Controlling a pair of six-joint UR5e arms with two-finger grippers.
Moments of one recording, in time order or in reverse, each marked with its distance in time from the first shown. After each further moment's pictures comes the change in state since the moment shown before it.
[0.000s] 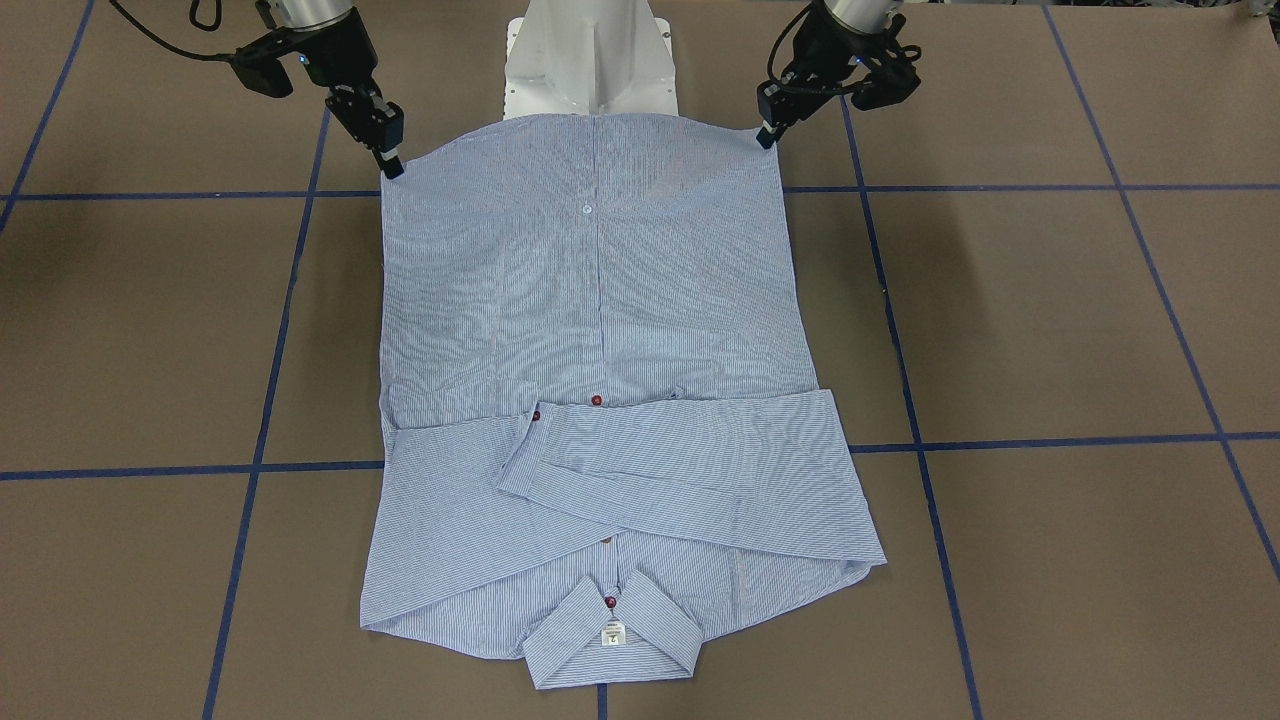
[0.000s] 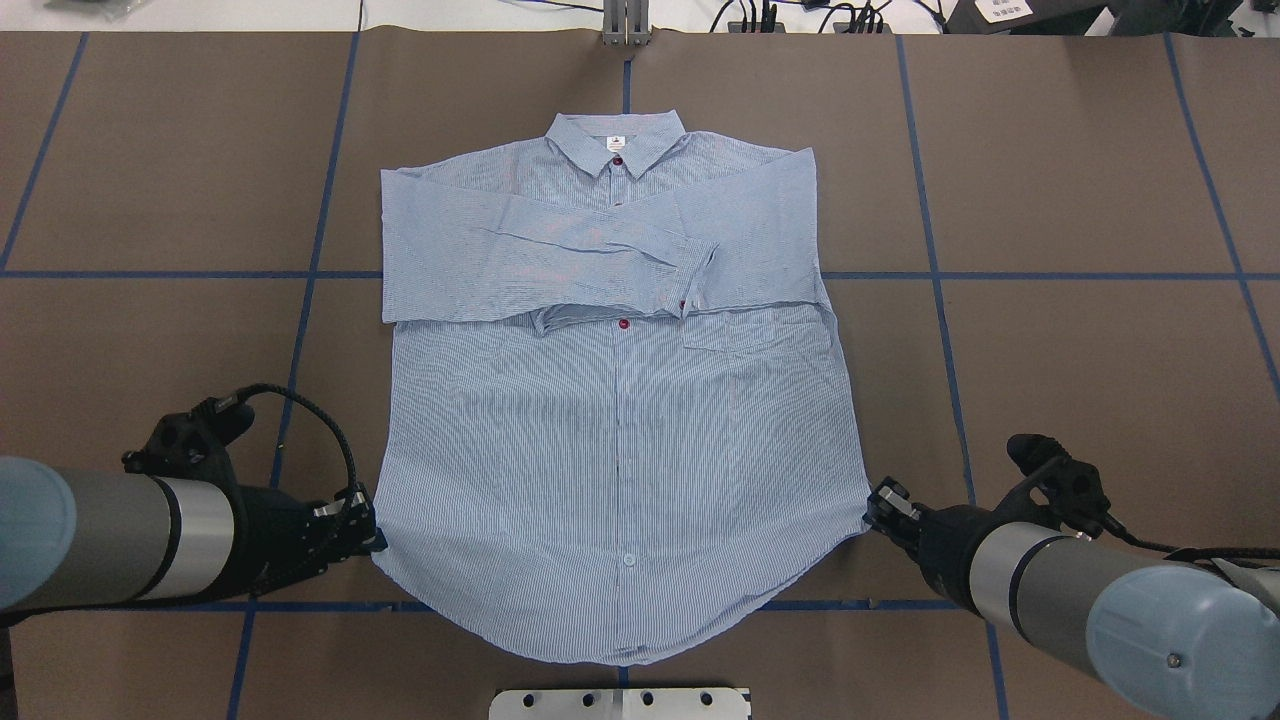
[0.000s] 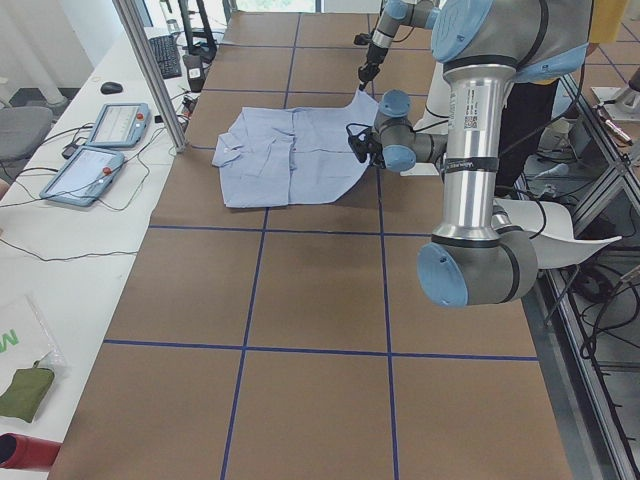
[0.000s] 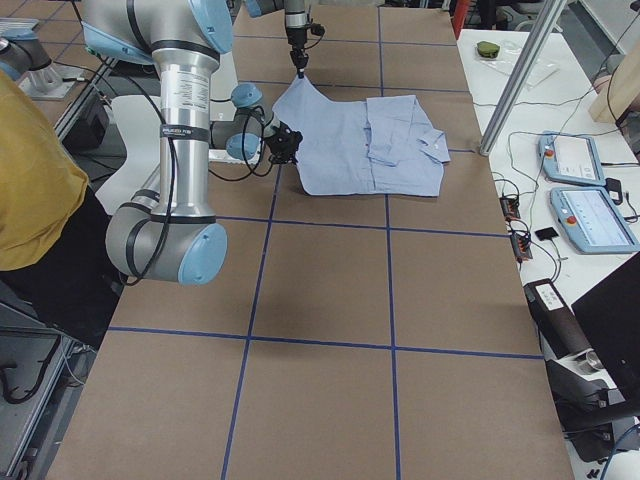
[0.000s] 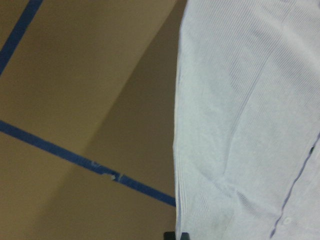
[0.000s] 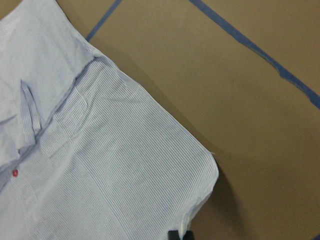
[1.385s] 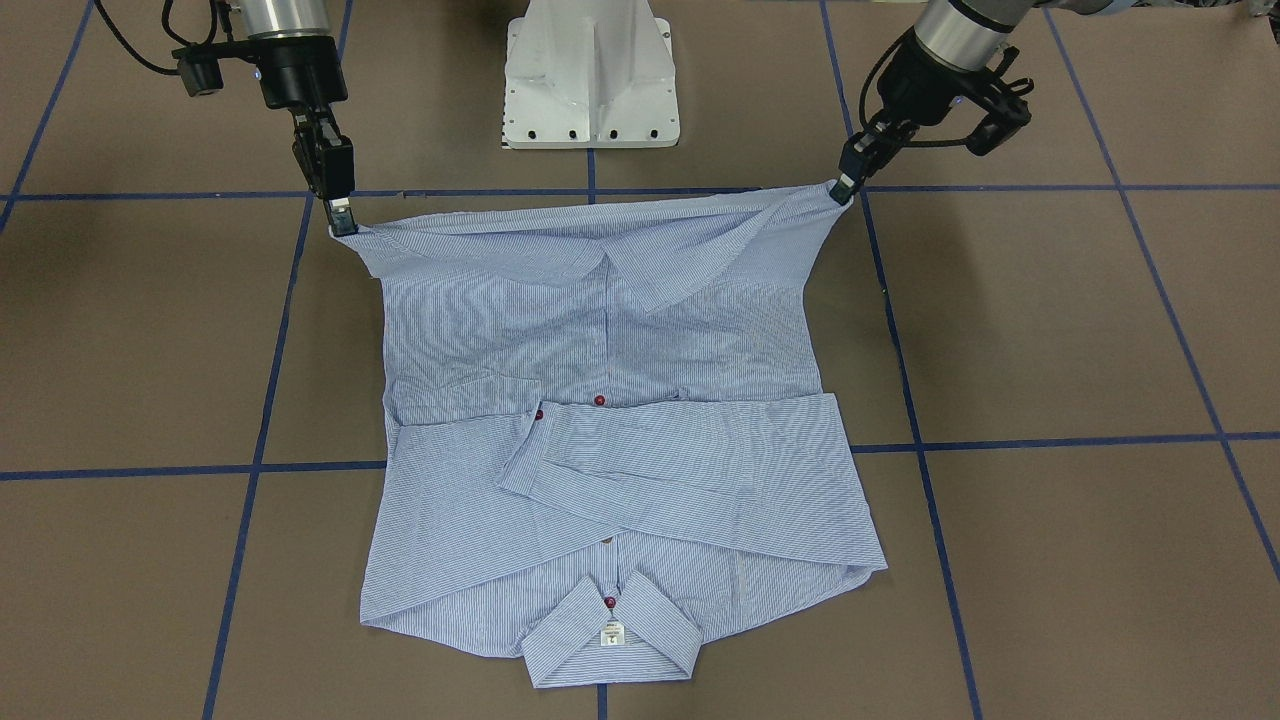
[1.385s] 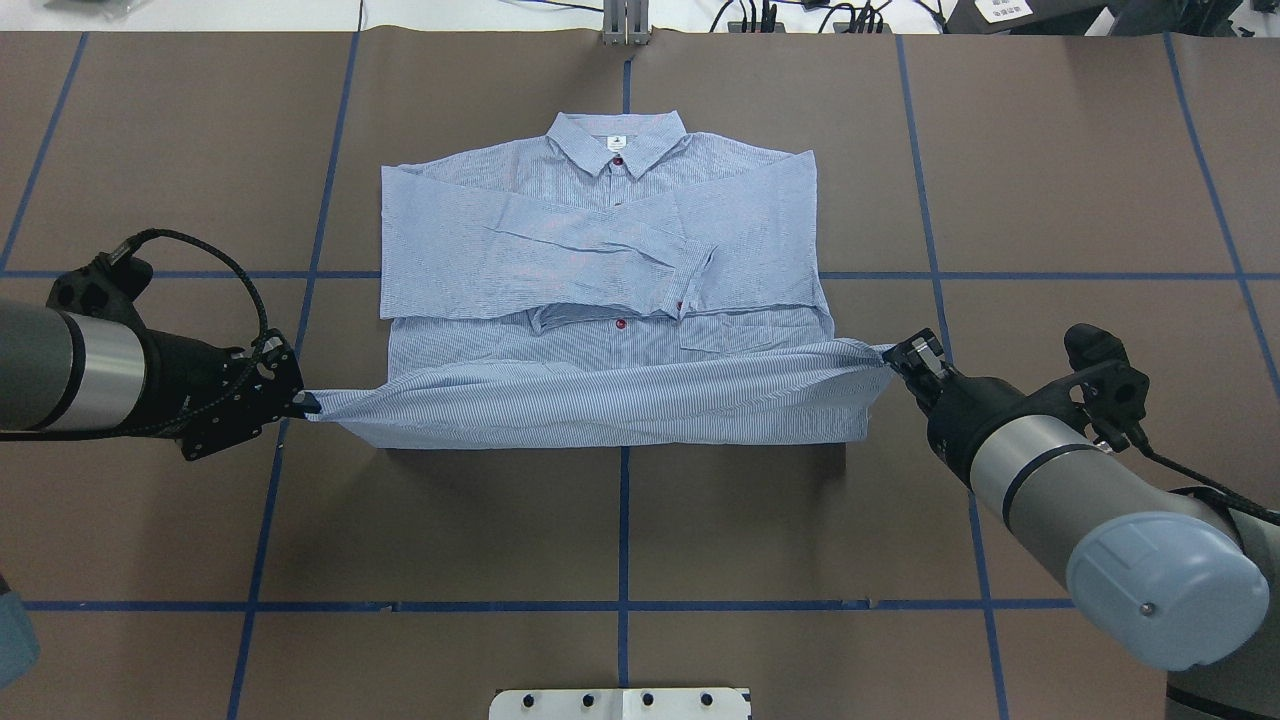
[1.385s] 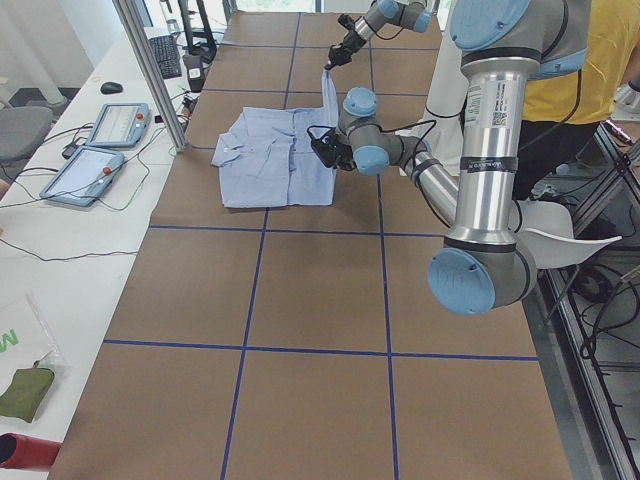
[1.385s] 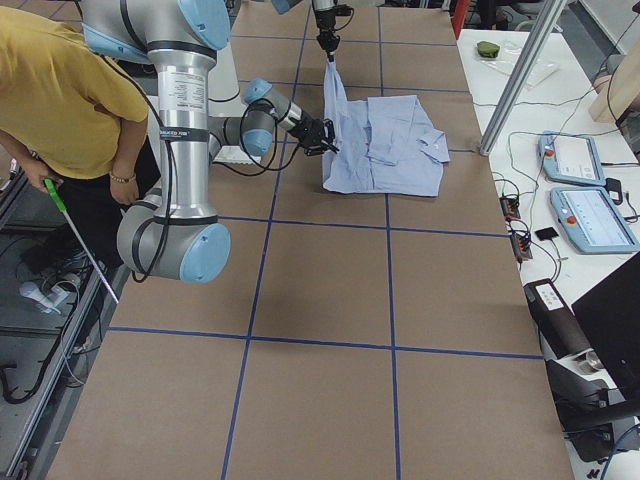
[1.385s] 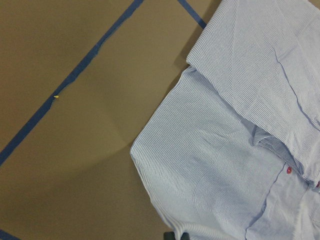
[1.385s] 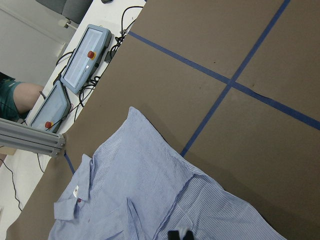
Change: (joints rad) left arm -0.288 -0.040 0.095 -0.005 -0.166 -0.003; right arm 0.108 0.100 -0.060 0.000 -0.301 0.067
